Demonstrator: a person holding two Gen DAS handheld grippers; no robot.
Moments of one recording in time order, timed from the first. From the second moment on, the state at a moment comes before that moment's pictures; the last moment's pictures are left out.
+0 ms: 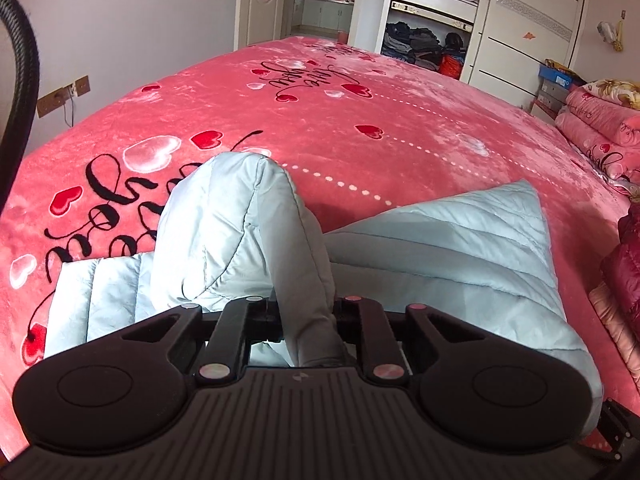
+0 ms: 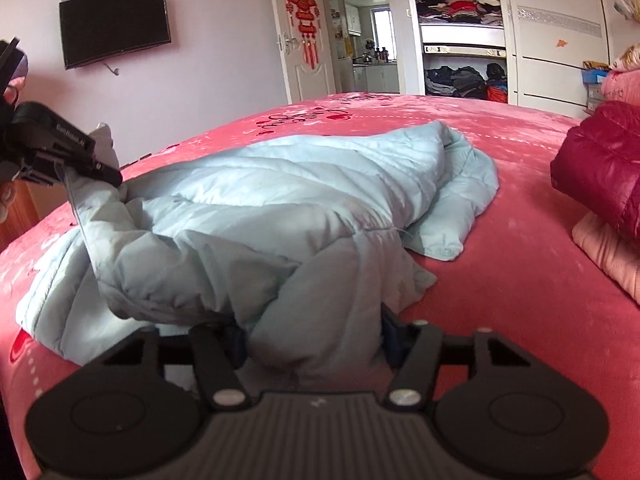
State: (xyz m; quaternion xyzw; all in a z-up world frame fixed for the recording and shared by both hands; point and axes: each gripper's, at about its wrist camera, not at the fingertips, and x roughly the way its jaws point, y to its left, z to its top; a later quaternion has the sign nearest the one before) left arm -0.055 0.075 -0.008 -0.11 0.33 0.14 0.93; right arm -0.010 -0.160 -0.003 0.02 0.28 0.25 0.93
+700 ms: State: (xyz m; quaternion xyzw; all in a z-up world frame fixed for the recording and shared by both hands) left arm -0.166 0.056 0.101 -0.16 0.13 0.03 0.98; right arm -0.131 -0.194 0.170 0.07 0.06 0.17 0.98
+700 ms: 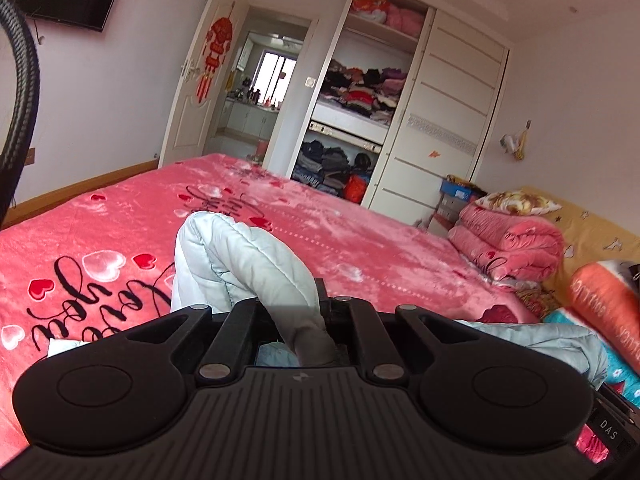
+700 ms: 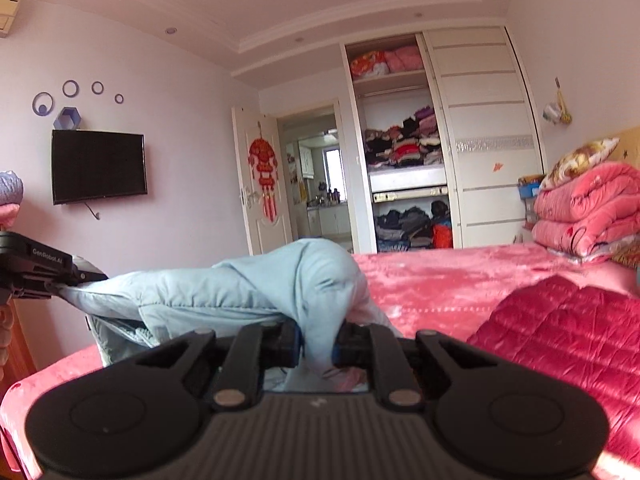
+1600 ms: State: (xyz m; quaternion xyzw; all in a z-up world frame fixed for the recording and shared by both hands) left arm -0.193 0.035 0.213 -0.13 -0.01 0.00 0.99; right arm -0.205 -0.209 0.294 0.05 -0.10 0.16 0.98
